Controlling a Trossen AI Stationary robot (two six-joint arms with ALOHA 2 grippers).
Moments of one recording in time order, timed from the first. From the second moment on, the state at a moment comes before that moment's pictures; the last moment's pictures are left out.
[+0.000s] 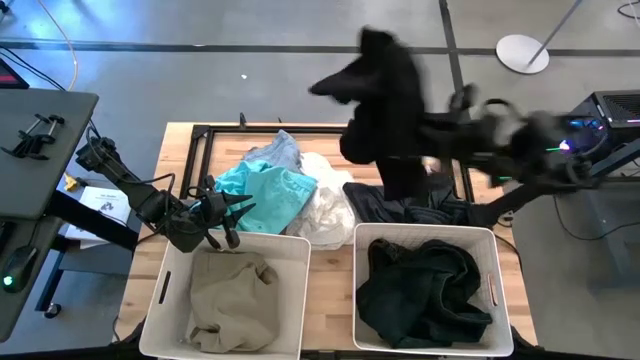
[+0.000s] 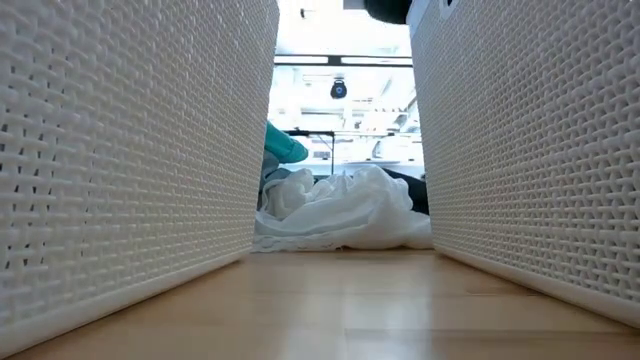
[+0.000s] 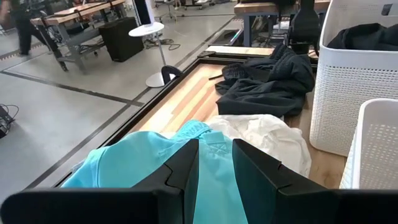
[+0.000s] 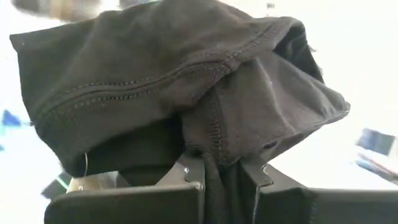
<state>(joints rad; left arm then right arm) -0.66 0.88 0.78 -0.55 -1.09 -0.45 0.28 1.18 1.65 -0.05 0.52 -0.39</state>
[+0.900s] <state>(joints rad) -0.66 0.88 0.78 -0.54 -1.08 -0.46 0.83 1.17 1.34 -0.96 0.46 1.12</state>
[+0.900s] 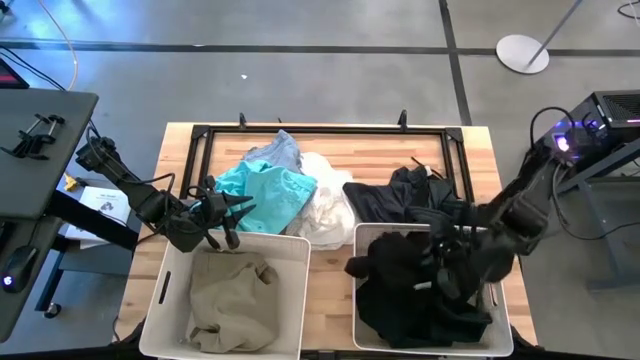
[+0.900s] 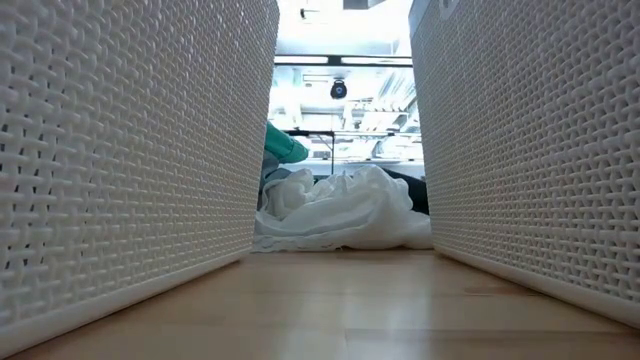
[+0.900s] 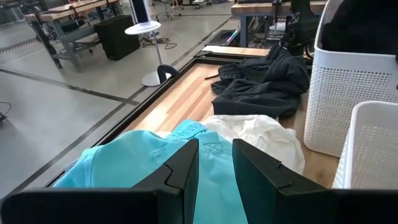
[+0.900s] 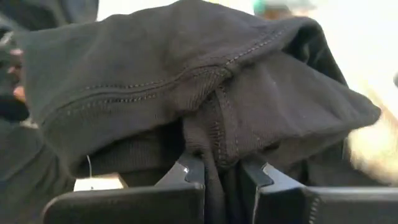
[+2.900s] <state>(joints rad) -0.47 0.88 0.98 -0.48 -0.89 -0.14 0.64 1.12 0.96 -0.28 0.89 0.44</state>
